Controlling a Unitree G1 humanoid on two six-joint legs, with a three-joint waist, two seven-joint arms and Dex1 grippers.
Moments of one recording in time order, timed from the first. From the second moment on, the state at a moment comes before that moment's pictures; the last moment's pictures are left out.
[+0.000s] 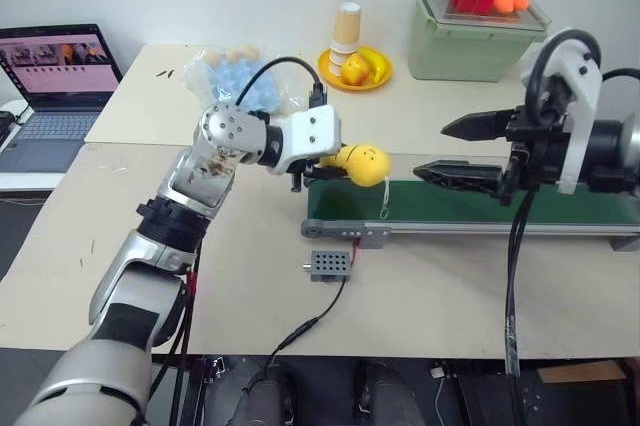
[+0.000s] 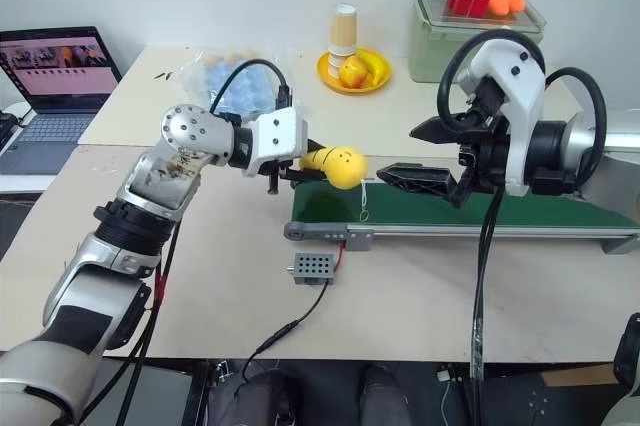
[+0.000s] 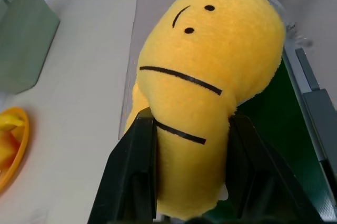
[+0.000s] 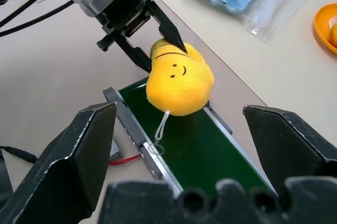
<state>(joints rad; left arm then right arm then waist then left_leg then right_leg) -0.99 0.48 -0.34 0.25 0.00 0.14 -1.16 -0.80 -1.08 -0.19 -0.47 1.04 1.27 0.64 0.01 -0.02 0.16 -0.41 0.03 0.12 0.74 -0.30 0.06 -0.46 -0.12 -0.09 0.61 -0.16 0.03</state>
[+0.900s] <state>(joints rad) -0.95 0.49 -0.34 0.17 -0.01 0.21 -1.20 -0.81 -1.09 -0.19 -0.47 1.07 1.29 0.61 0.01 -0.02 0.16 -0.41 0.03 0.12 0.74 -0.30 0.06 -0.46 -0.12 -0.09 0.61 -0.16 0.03</state>
